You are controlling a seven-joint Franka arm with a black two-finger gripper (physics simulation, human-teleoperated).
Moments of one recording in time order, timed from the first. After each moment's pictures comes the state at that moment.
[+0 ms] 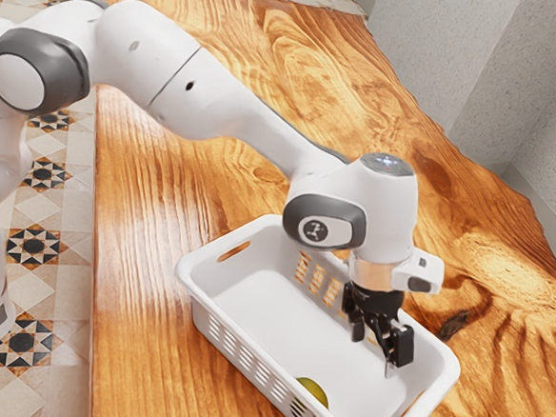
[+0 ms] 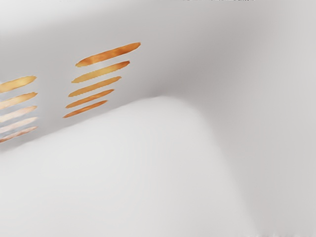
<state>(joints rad) -0.49 0.22 0.02 -1.80 -0.16 2.35 -0.58</state>
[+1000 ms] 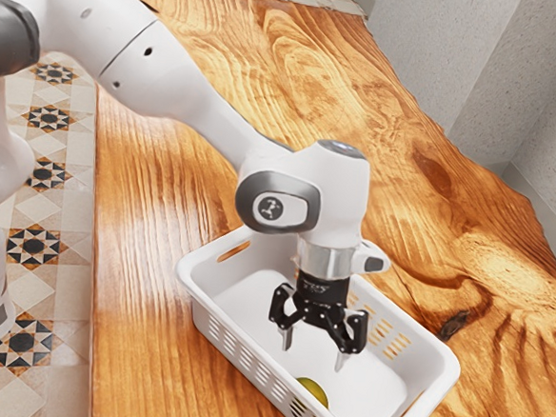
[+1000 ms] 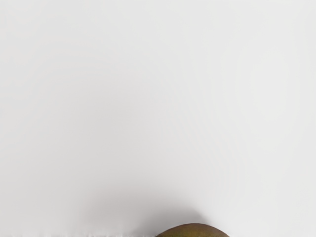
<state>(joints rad) -0.55 0.01 0.06 -2.06 -0.36 2.29 -1.06</state>
